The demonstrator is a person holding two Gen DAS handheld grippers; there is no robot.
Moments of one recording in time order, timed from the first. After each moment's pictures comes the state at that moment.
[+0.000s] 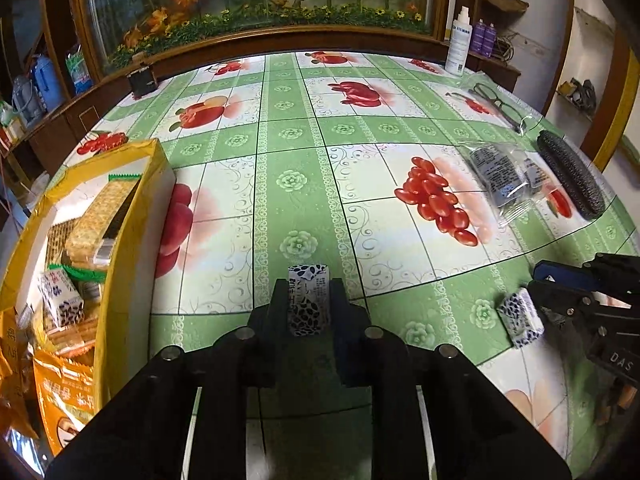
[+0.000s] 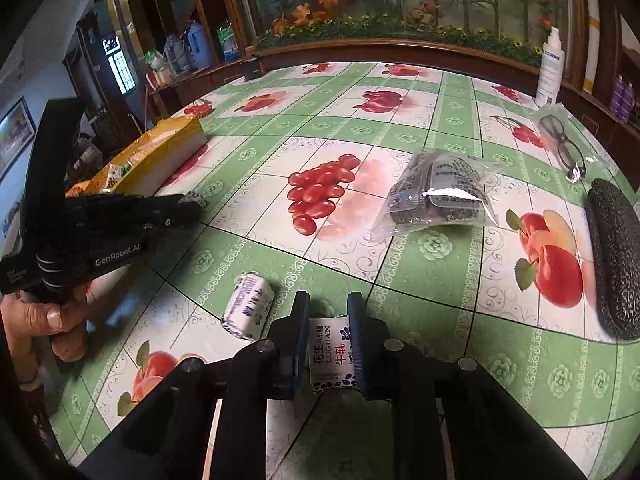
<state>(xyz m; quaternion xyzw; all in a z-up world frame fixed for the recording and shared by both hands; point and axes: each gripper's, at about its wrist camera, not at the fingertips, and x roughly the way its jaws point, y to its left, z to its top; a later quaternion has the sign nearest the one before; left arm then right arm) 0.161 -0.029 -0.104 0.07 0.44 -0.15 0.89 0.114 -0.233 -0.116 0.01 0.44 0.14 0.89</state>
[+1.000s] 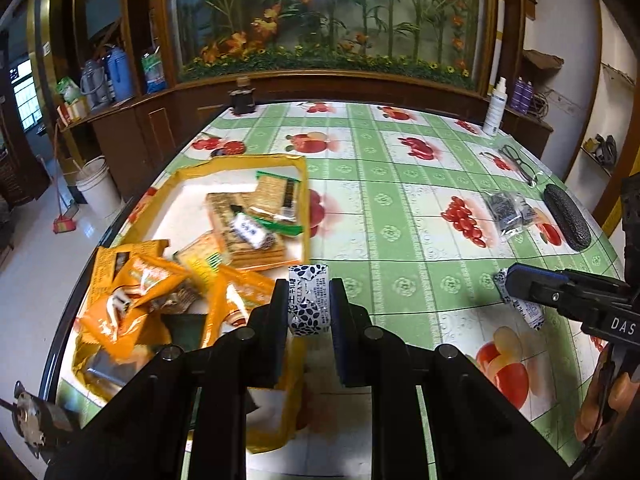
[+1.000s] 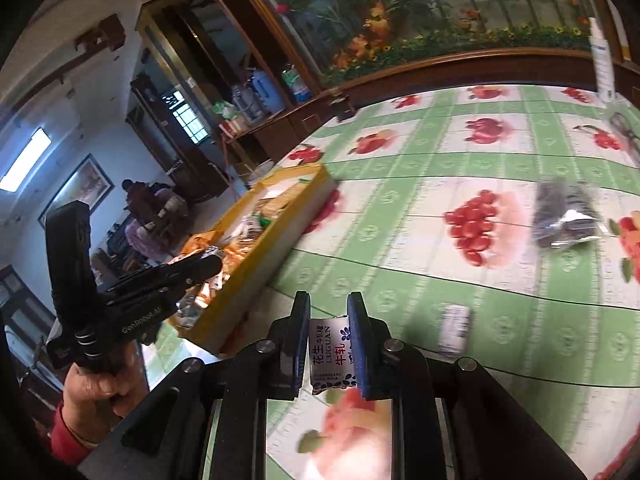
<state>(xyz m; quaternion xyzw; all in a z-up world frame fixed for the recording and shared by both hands) 0.082 0.065 -0.047 0.02 0.37 -0.06 0.93 0.094 -0.157 -0.072 0.13 0.39 0.29 0.86</state>
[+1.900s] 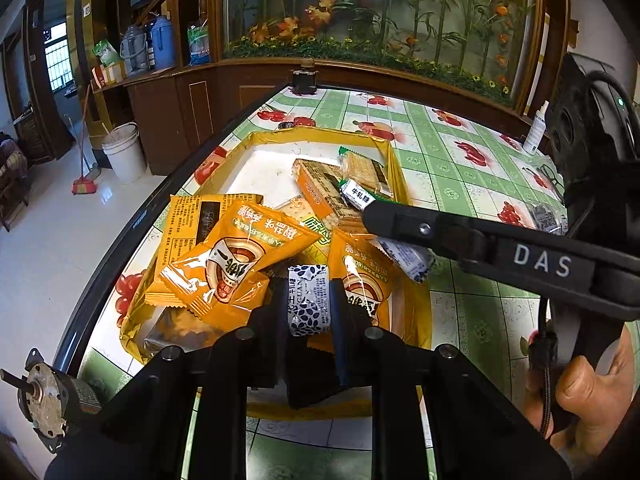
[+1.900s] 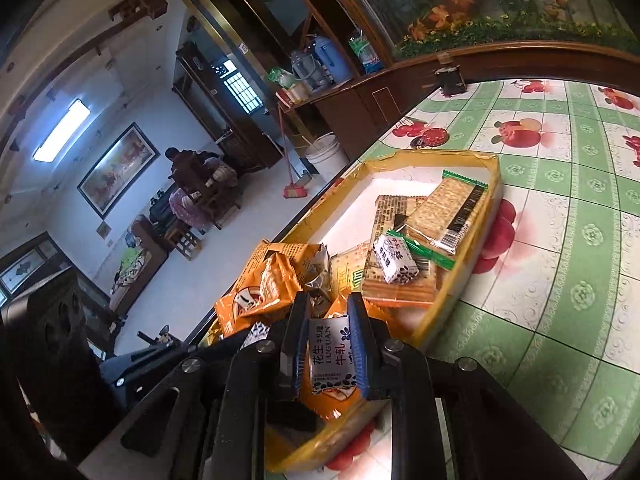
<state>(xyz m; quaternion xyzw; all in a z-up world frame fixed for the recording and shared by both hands) 0.075 0.135 -0.066 -0.02 0.39 -0.01 0.92 0.161 0.011 -0.083 0.11 0.41 0.37 0.83</state>
